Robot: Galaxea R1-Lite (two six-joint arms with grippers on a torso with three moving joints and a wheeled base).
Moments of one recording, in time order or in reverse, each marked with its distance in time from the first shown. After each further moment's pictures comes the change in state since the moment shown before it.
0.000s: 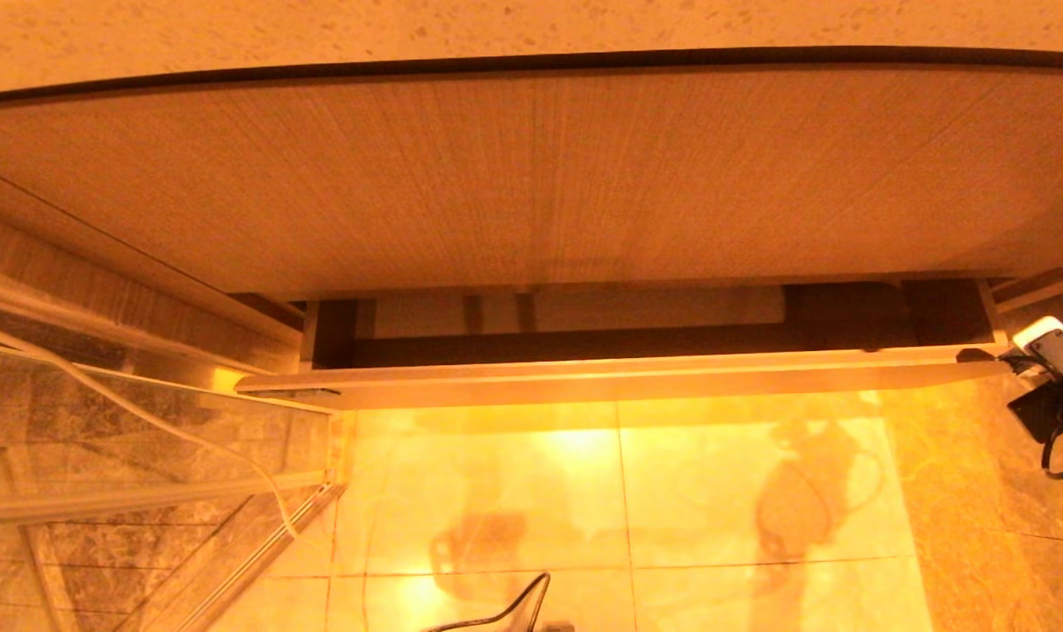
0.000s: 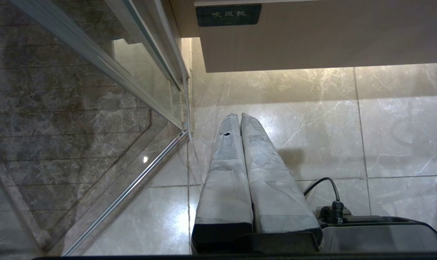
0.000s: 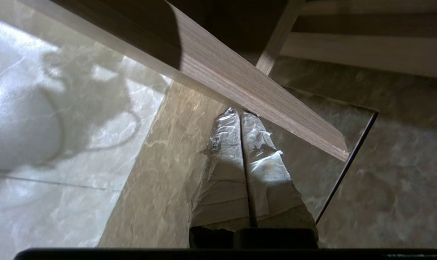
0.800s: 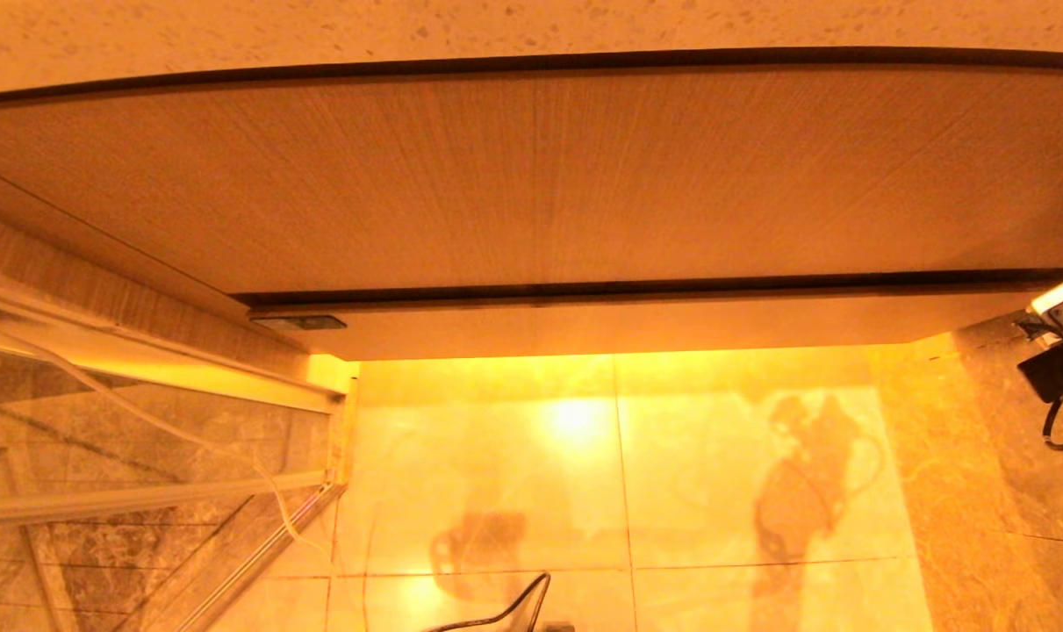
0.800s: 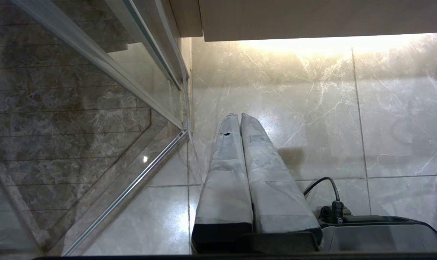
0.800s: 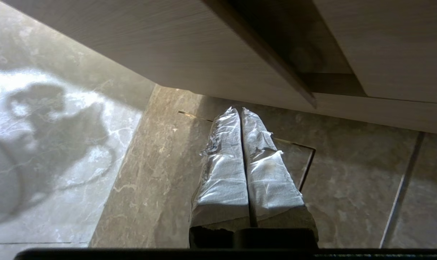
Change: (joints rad) left arm 0.000 0.000 0.000 0.000 0.000 0.000; right arm 0.003 -0.010 -0.053 -0.100 0.000 0.039
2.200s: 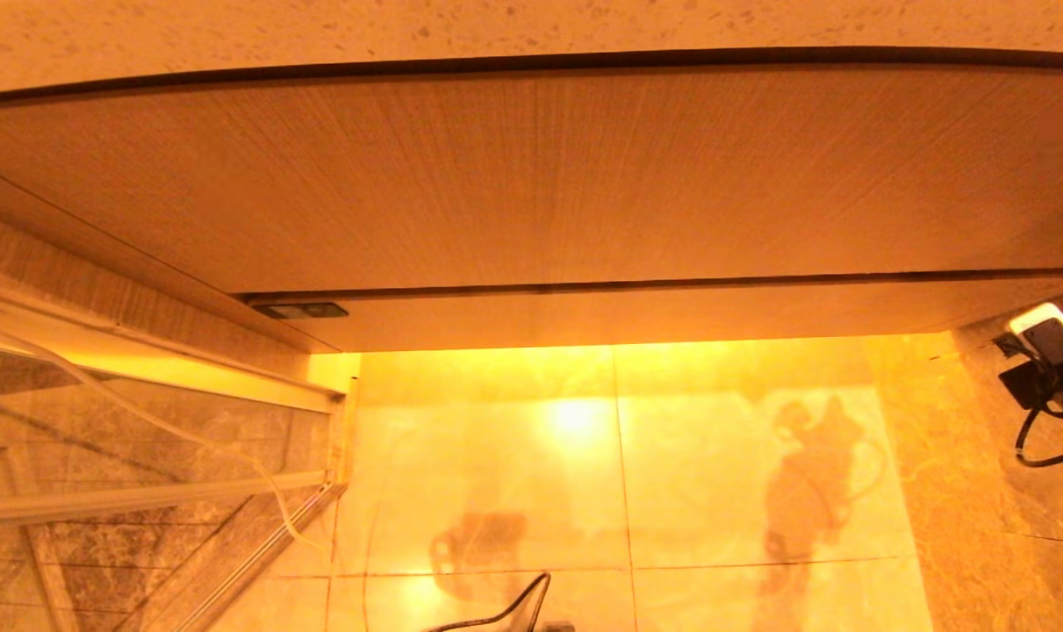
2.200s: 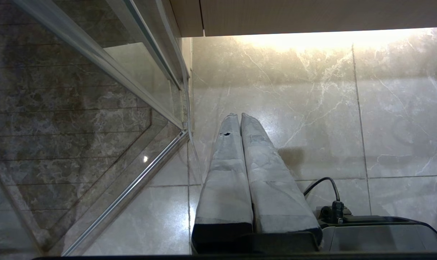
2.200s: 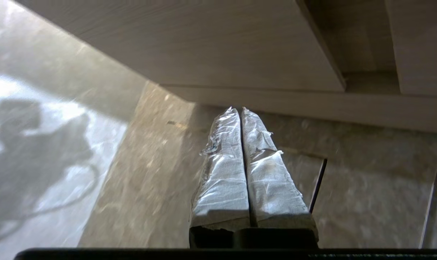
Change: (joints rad) left arm 0.000 0.000 0.000 0.000 0.000 0.000; right arm -0.002 0.178 -0.024 -0.240 -0.002 -0.014
